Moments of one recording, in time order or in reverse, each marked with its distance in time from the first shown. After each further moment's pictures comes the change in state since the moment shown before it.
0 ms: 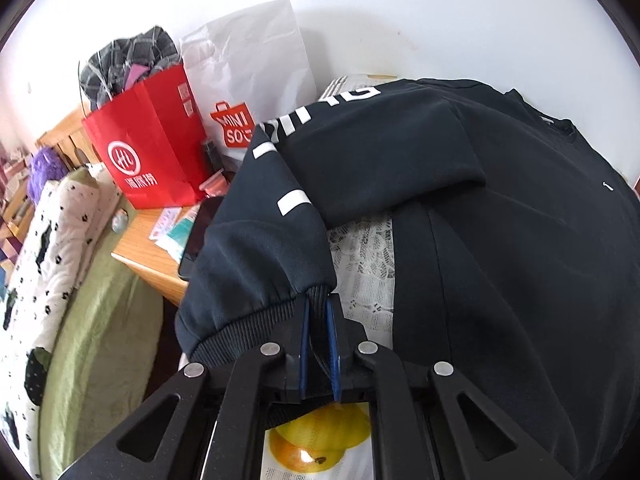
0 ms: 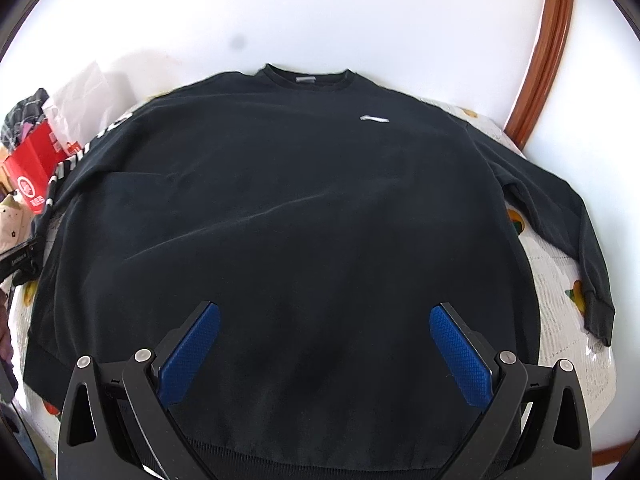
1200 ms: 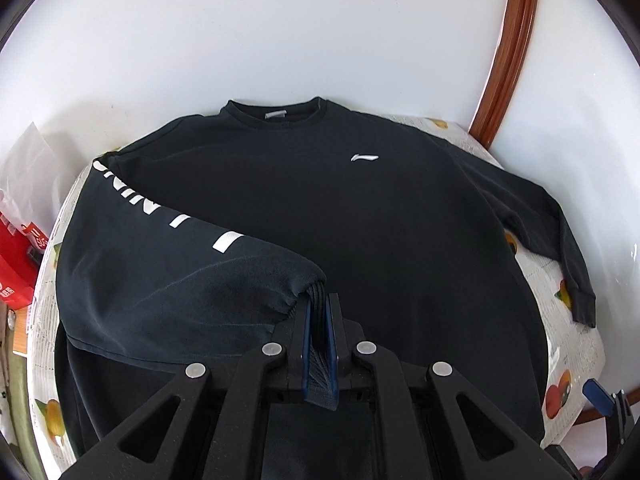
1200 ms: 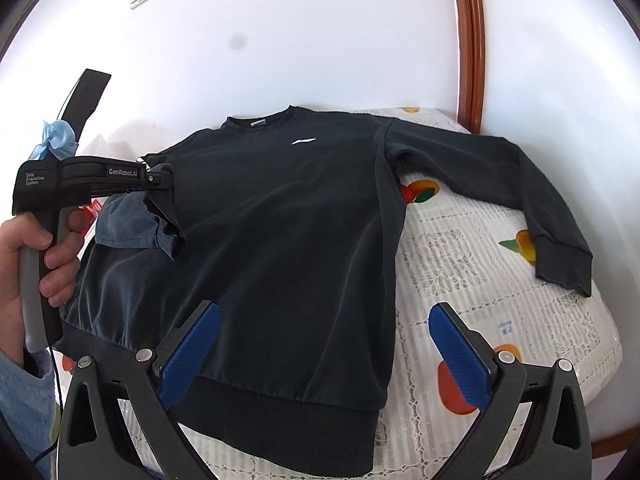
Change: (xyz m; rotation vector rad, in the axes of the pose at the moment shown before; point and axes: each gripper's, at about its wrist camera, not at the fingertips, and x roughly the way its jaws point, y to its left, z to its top) left arm -0.102 -0.267 0.014 0.305 0.006 -0.439; right arm -0.059 -0.149 -0.066 0.170 -0.126 0.134
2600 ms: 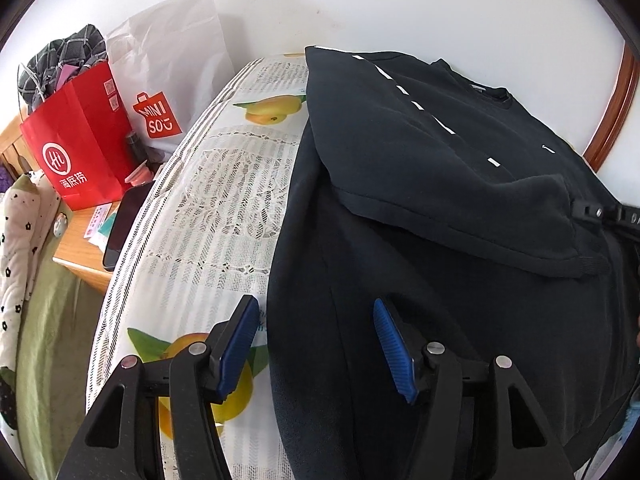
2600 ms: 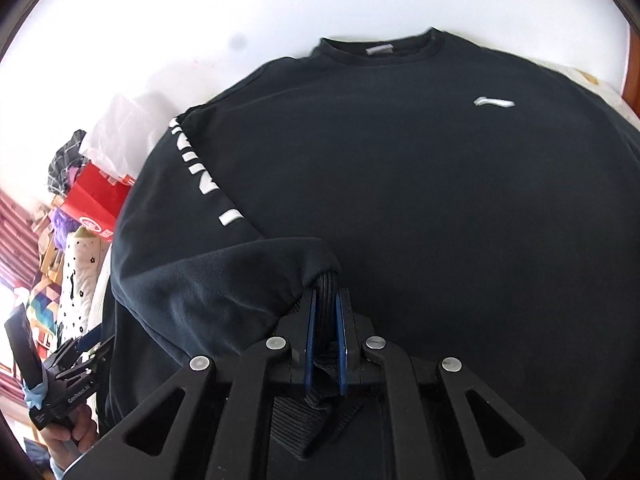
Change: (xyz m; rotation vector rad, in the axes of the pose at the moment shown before) left arm 0.005 0.229 -0.106 -0.239 0.028 0.207; right arm 0.207 0.152 0.107 -0.077 0.264 0.277
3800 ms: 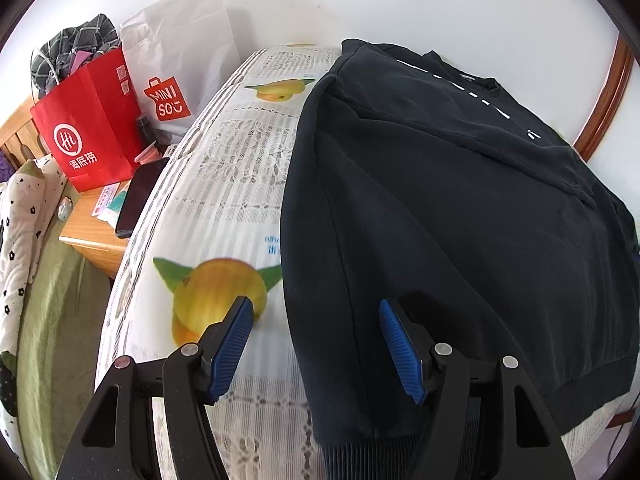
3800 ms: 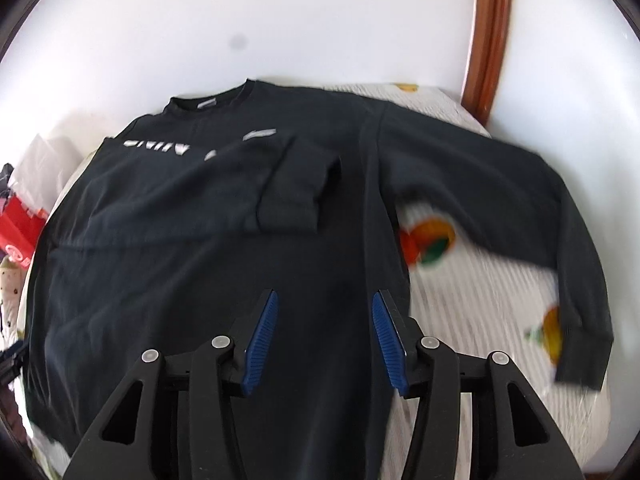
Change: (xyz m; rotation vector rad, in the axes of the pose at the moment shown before) left arm -0.034 0.007 -0.034 -0.003 0.032 -0.024; right arm -0.124 -0.132 -0.065 0.098 -0.116 -0.361
